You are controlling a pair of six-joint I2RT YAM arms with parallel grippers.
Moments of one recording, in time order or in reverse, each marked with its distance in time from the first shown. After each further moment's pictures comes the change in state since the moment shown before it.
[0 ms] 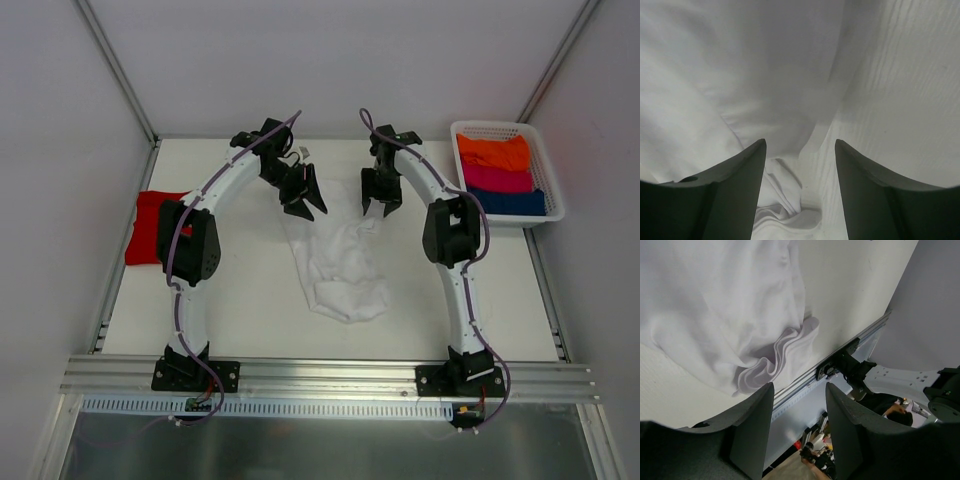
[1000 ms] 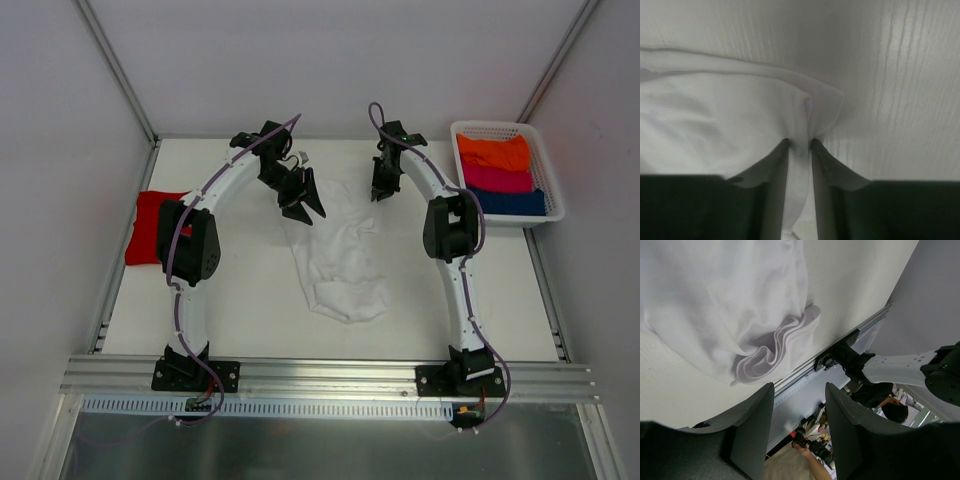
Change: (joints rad) left arm 0.000 0.000 -0.007 -0.052 0.021 0.010; right arm -0.059 0.108 0.089 0.199 -0.005 0.050
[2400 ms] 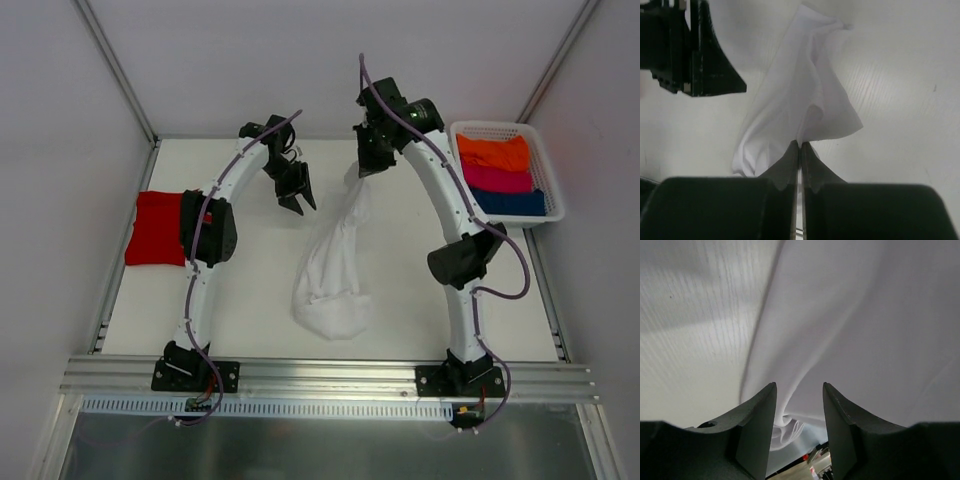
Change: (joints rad) left arm 0.034 0.308 0.378 -0.161 -0.215 0.046; right arm 0.228 -0.377 0.193 -0.395 0.085 -0.082
